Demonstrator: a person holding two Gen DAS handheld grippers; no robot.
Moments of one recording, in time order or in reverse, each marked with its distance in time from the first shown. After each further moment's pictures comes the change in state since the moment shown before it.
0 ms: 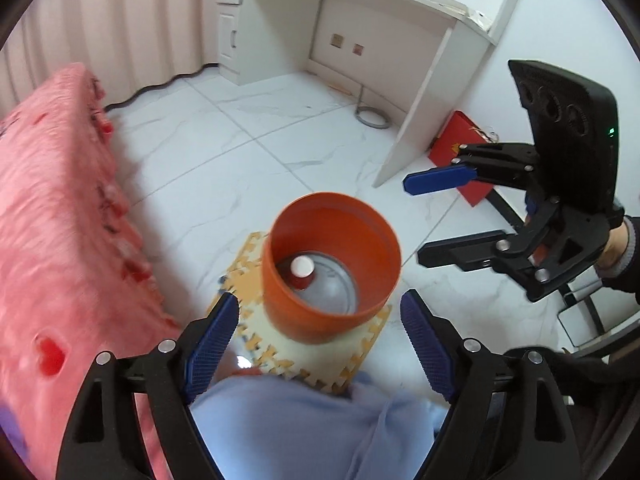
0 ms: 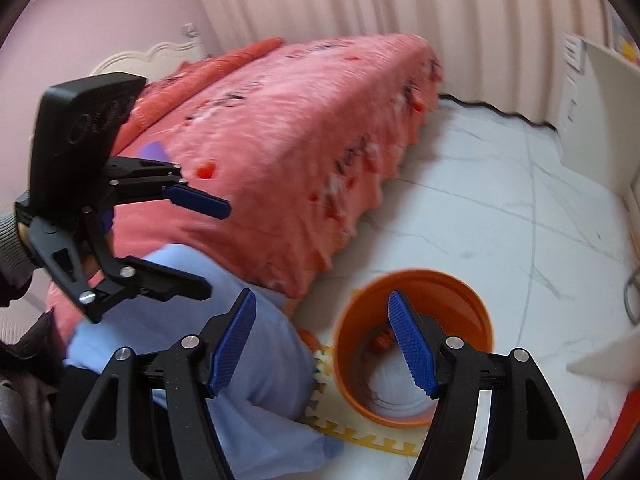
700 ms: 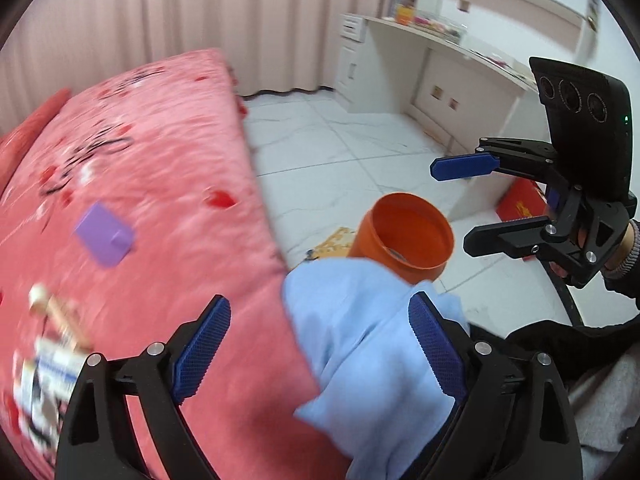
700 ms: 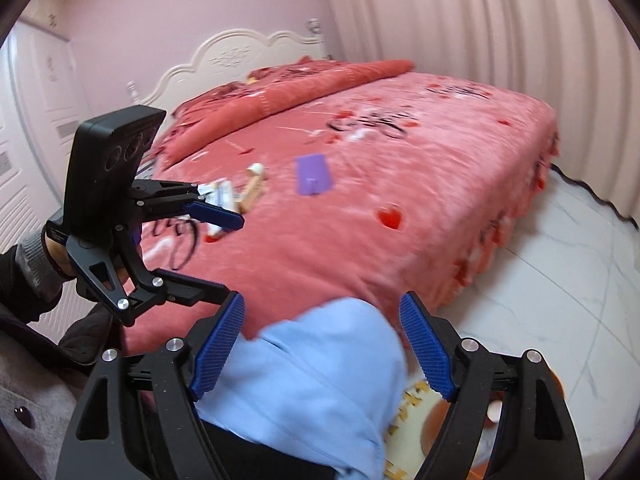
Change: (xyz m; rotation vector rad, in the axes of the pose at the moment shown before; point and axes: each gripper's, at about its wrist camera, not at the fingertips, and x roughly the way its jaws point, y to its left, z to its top) left arm -0.137 0.015 -0.126 -0.288 -0.144 0.266; right arm 0.002 0.187 0.057 -0.296 -0.035 0.265
